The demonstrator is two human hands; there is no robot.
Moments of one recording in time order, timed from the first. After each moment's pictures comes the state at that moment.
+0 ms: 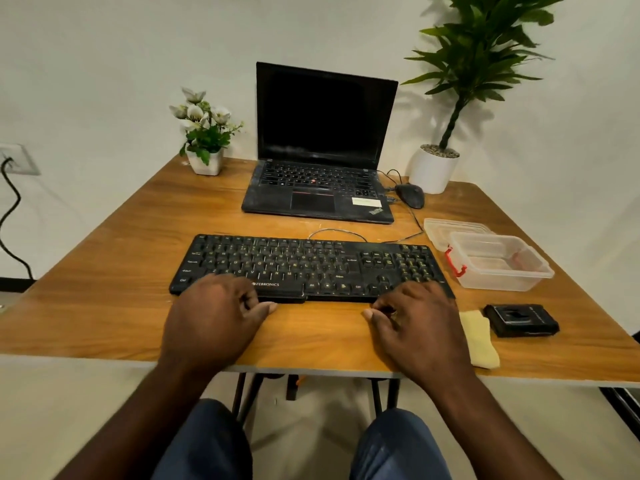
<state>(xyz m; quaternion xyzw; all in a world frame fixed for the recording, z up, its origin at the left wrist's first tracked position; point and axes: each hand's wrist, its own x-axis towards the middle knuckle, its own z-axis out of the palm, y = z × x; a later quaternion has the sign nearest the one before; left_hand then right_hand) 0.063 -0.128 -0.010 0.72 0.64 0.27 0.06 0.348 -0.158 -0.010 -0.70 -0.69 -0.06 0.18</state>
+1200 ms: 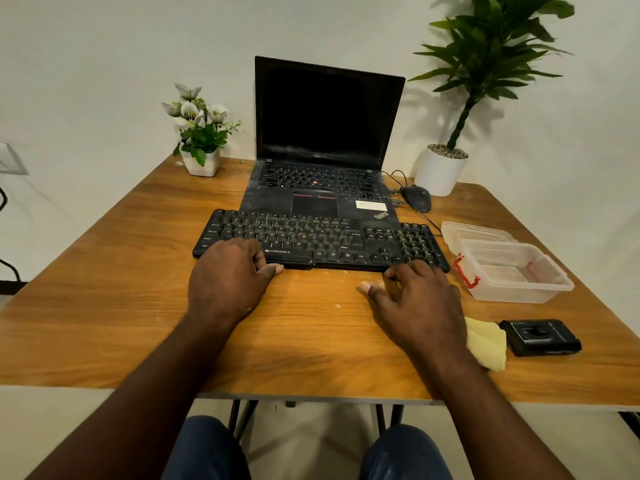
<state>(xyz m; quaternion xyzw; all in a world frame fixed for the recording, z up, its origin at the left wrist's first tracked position) 0.078 -0.034 -0.016 0.70 0.65 0.31 0.03 0.350 -0.096 -0.007 -0.76 -0.63 -0.04 0.18</state>
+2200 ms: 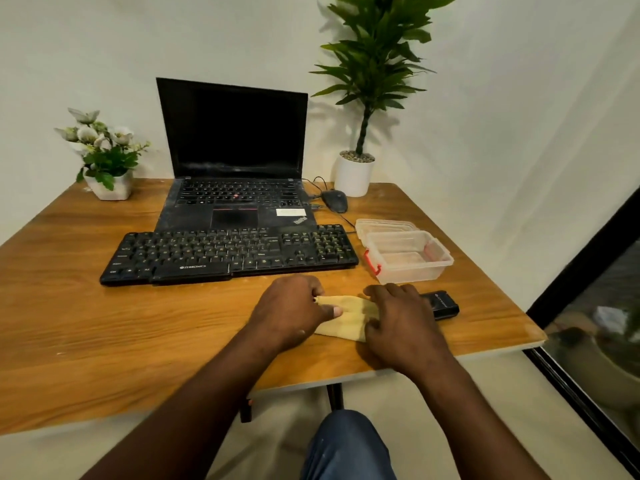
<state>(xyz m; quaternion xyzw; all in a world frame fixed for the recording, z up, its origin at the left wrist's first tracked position) 0.251 -0.085 0.005 0.81 0.50 0.20 0.23 0.420 -0.179 0.030 -0.78 -0.62 0.01 0.06</state>
